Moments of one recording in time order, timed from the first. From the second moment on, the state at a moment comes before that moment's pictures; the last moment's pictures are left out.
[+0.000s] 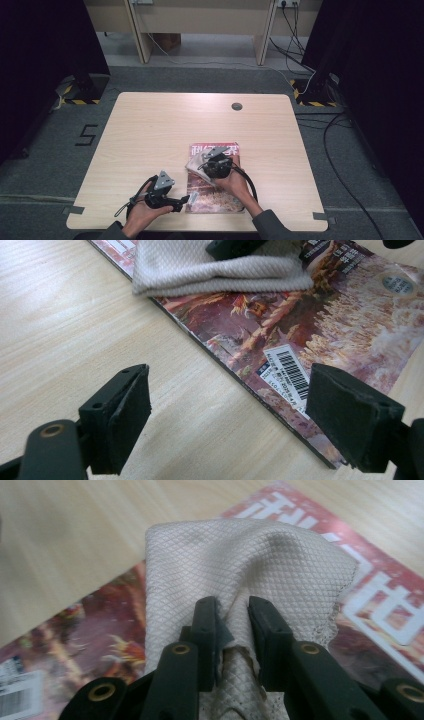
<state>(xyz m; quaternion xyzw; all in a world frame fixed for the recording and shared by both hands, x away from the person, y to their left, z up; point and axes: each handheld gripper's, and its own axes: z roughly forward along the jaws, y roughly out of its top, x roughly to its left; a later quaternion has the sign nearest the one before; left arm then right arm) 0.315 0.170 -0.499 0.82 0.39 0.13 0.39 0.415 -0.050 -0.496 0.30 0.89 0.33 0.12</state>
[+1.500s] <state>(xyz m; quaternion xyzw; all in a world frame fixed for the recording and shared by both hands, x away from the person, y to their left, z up) 0.320 0.174 -0.497 0.82 0.40 0.14 0.39 0.419 -0.088 -0.494 0.33 0.88 0.32 0.13</state>
